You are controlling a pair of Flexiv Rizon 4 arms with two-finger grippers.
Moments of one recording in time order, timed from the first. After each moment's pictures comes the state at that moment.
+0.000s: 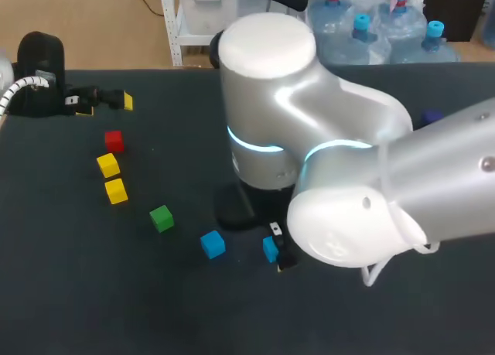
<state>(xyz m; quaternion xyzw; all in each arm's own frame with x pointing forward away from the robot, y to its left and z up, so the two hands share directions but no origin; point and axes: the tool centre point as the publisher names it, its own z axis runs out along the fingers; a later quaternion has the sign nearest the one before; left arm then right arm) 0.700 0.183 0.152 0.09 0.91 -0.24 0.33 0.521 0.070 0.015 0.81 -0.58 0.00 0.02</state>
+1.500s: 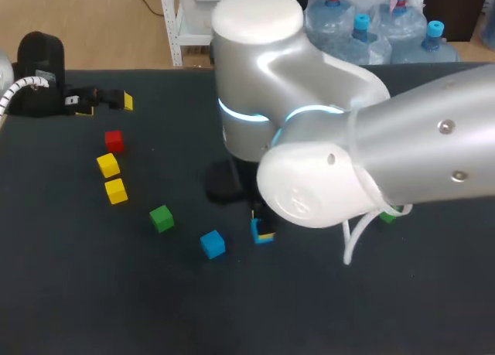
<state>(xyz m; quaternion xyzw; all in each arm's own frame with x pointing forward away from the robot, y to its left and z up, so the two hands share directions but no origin) 0.700 0.183 0.152 0.09 0.91 -0.24 0.33 0.551 0.091 0.024 0.77 -0.64 -0.02 0.02</state>
